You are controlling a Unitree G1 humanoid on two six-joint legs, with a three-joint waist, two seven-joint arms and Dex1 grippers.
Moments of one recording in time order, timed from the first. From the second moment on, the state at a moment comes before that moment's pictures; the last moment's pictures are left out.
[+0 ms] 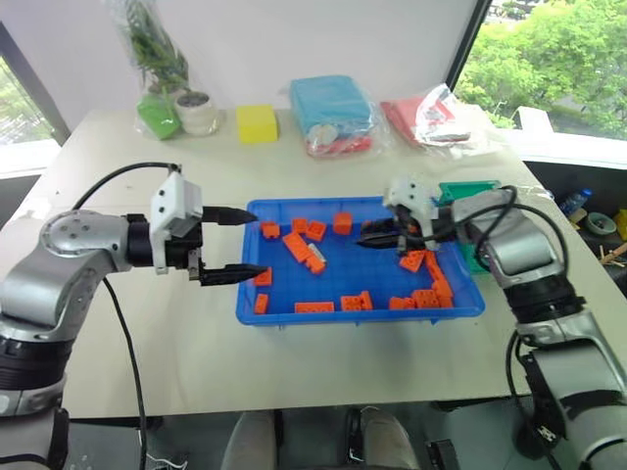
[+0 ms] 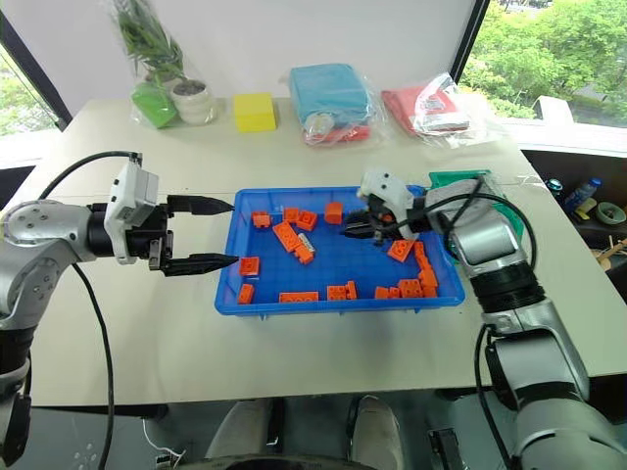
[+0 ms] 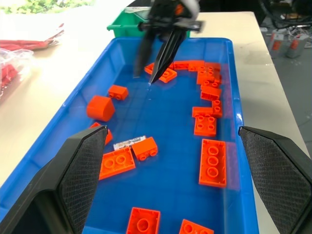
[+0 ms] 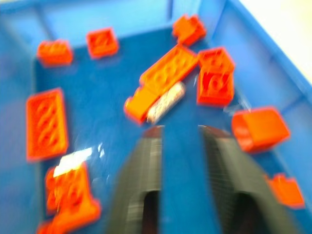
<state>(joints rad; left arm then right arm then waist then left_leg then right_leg) -0.44 0.86 0.07 -0.27 -0.60 0.53 -1.18 -0.76 -0.59 0.24 0.14 0.11 0.58 1.13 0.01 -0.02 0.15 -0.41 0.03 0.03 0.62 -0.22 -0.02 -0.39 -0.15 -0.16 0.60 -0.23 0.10</state>
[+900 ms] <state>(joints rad) -0.45 0.88 0.07 -0.27 -0.60 0.53 -1.18 -0.67 -0.37 0.36 0.30 -0.01 0.40 0.92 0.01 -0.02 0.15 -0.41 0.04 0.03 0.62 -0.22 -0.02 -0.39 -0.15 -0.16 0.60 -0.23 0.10</state>
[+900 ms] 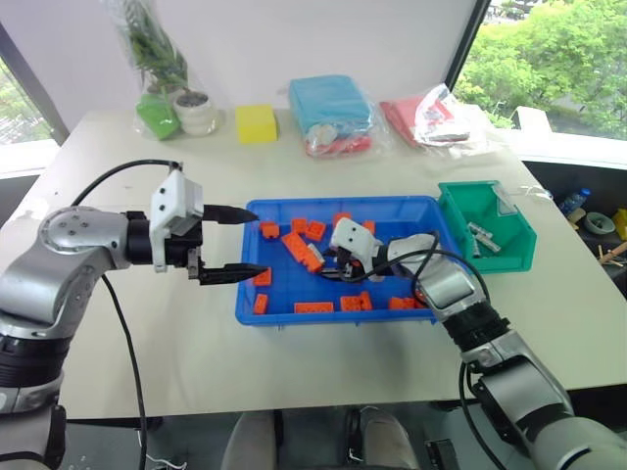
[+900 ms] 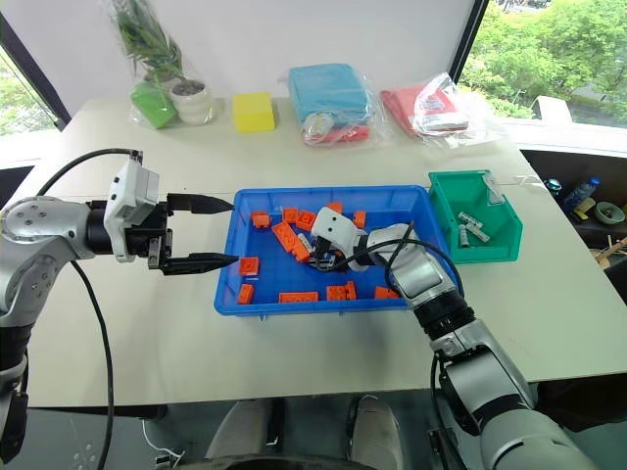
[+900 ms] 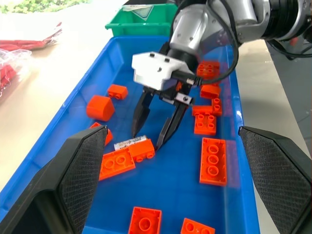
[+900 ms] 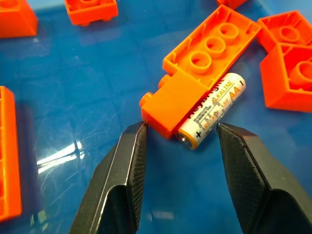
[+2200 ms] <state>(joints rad) -0.47 0.88 0.07 -0.25 -0.60 0.52 -1.18 -0.63 -0.43 0.33 0.25 -0.02 0.39 0.92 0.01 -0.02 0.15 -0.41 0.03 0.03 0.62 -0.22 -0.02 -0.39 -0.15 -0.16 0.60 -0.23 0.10</state>
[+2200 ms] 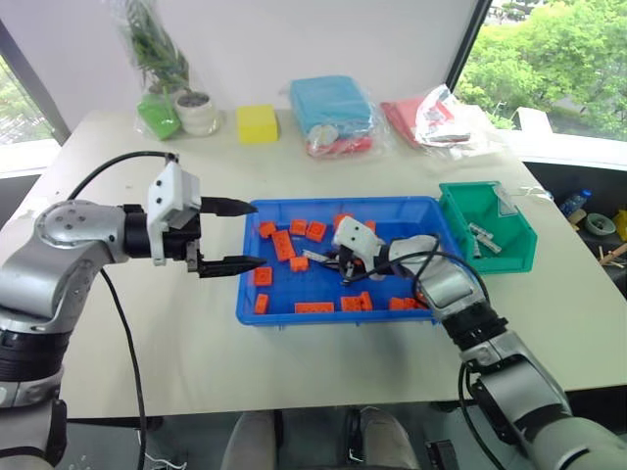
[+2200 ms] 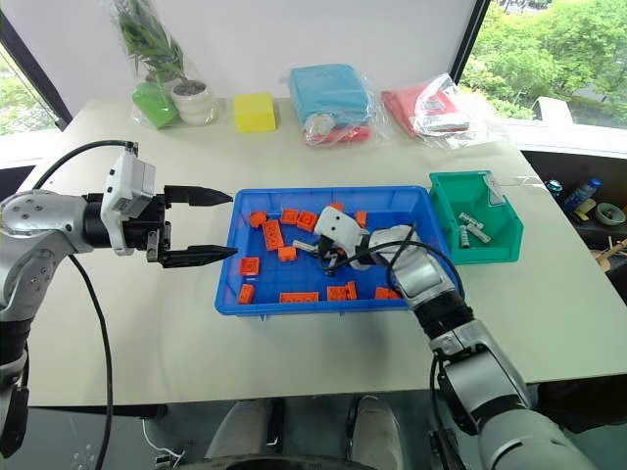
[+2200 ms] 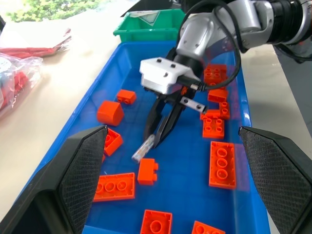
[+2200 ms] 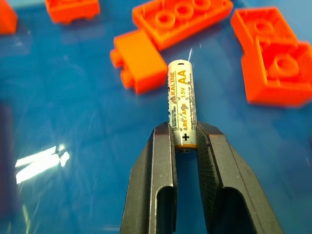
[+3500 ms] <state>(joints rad) -0.50 0.86 0.06 -0.20 -0.61 0.52 -1.23 -0.42 -1.02 -0.20 0.13 0.36 0.38 1.27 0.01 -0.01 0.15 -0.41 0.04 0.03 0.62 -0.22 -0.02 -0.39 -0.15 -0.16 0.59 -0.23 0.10</state>
